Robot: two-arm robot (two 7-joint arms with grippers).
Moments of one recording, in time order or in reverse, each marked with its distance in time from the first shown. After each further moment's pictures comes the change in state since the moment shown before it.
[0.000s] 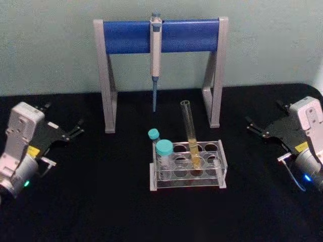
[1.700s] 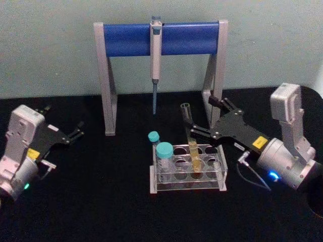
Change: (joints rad) left arm 0.000 0.000 0.000 0.000 0.000 0.000 0.000; right arm 0.022 -0.081 0.003 -0.127 0.199 -0.017 0.428
